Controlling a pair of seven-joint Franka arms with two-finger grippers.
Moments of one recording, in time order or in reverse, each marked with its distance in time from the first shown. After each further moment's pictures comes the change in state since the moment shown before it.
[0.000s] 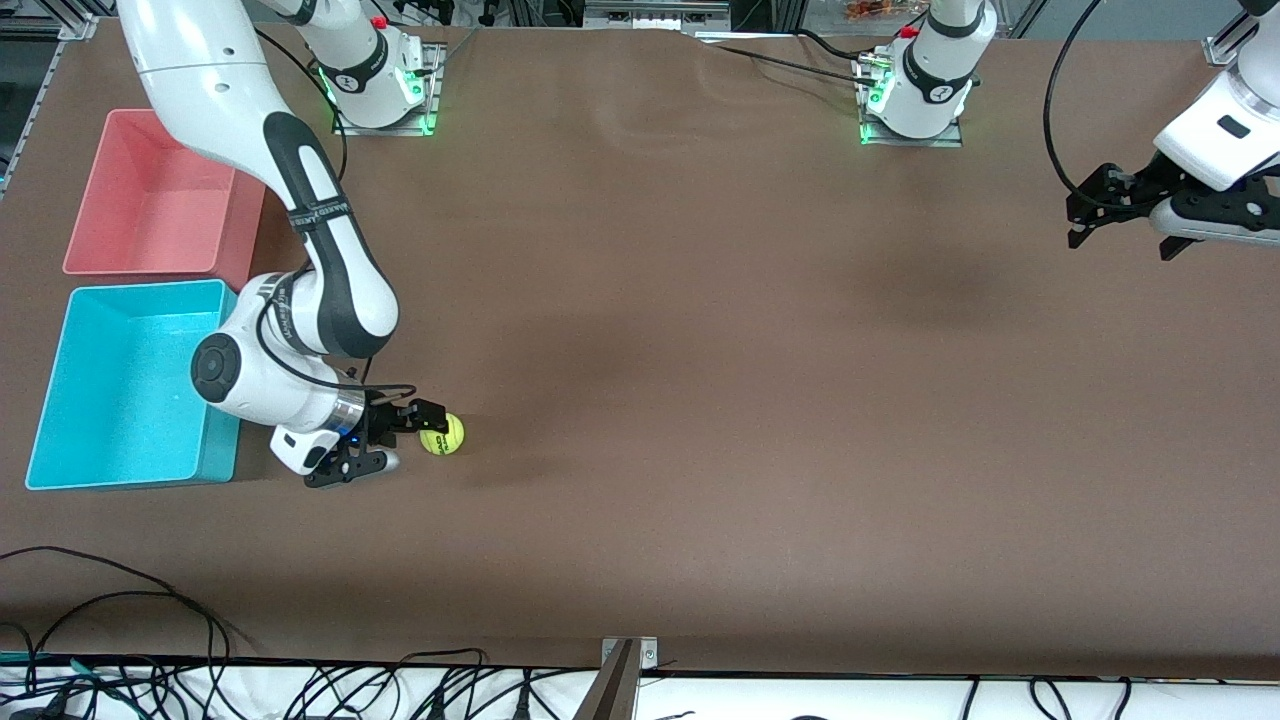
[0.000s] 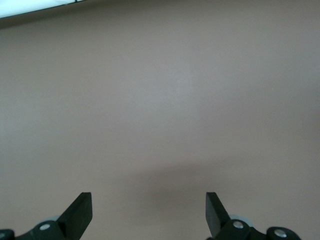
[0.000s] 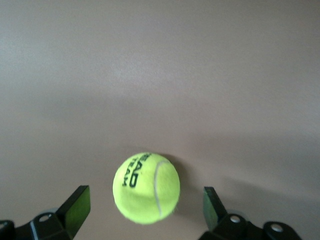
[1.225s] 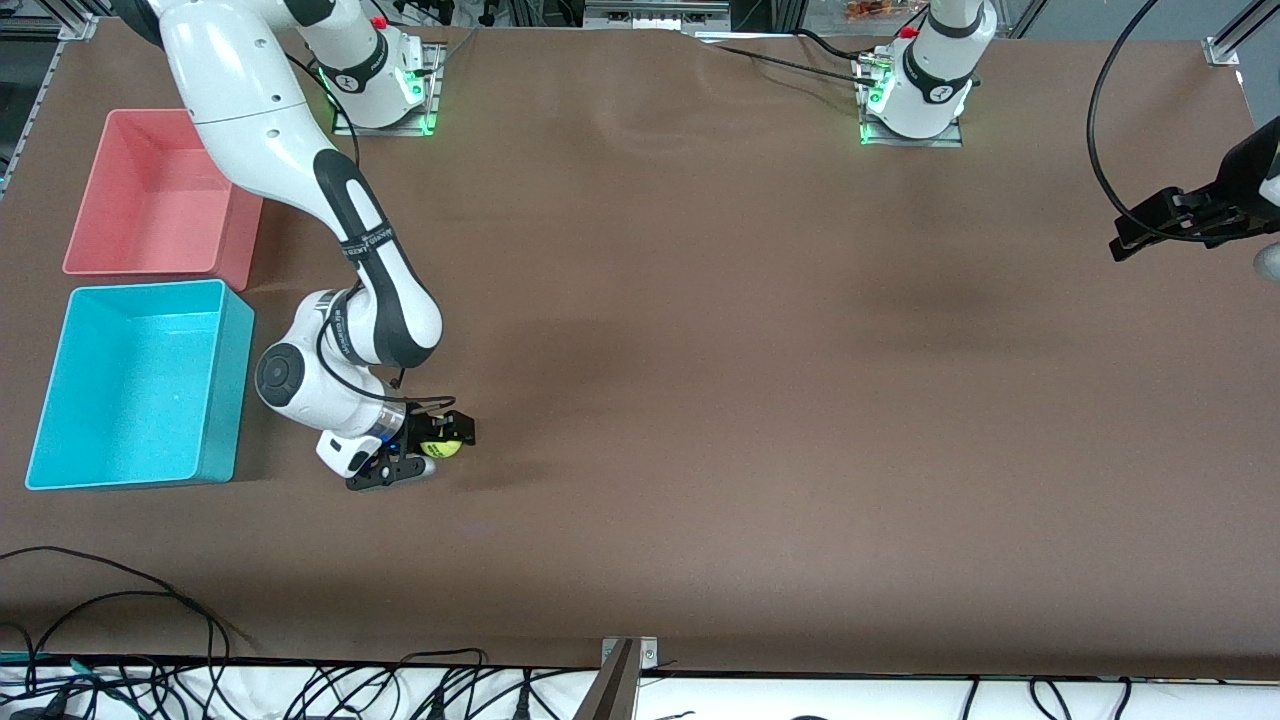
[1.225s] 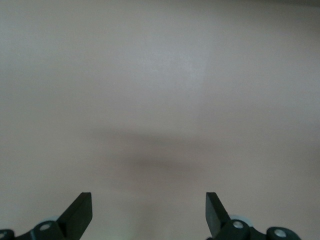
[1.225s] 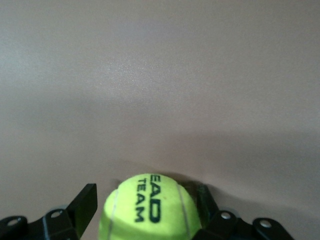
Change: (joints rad) left arm 0.009 0.232 0.012 0.411 -0.023 -0.325 -0.298; right arm 0.021 0.108 0.034 0.005 0.002 0.148 0.024
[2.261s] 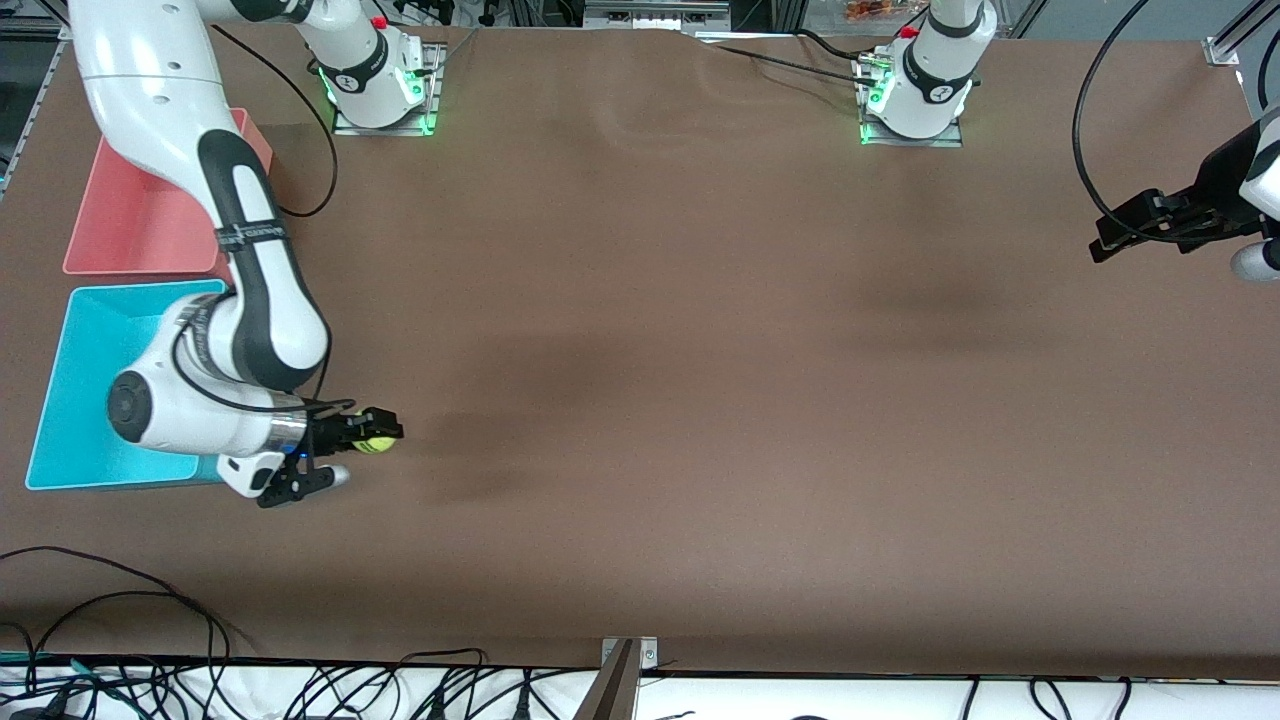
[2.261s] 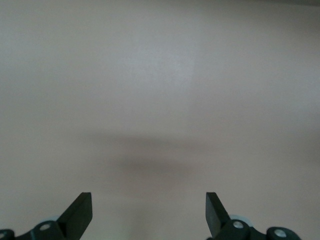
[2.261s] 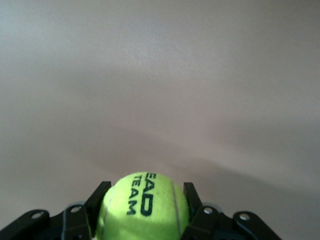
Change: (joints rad) left arm -0.018 -0.034 0.016 -0.077 -0.042 0.062 0.027; right arm -0.142 -0.068 -0.035 0.151 -0.001 -0.415 -0.144
